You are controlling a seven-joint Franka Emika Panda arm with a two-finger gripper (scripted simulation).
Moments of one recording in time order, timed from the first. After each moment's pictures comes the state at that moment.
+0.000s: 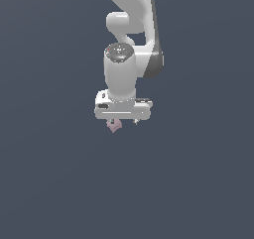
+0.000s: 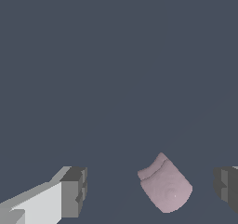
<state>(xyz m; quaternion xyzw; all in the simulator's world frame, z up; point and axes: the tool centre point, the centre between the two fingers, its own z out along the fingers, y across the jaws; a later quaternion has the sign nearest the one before) 0.009 -0.015 0.171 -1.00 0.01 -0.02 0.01</state>
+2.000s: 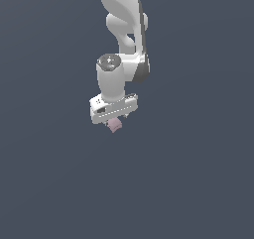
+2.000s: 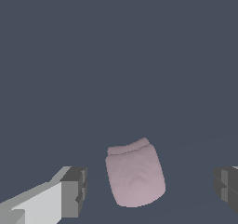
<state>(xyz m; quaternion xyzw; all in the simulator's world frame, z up) -0.038 -0.051 0.122 -0.98 -0.21 -0.01 0.00</state>
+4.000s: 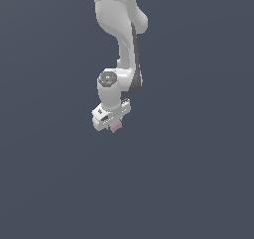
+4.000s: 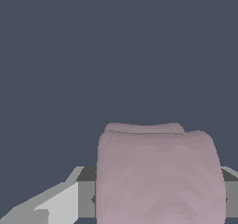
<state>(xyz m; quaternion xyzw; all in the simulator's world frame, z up) -0.073 -0.068 0.041 -0.94 -0.33 0.00 0.00</state>
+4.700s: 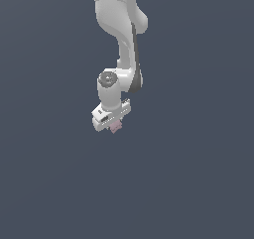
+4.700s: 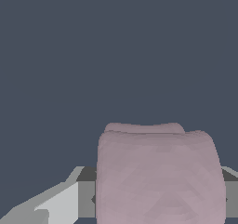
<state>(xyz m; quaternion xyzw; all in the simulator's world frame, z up) -0.069 -0.068 0.042 -0.94 -0.33 0.00 0.00</state>
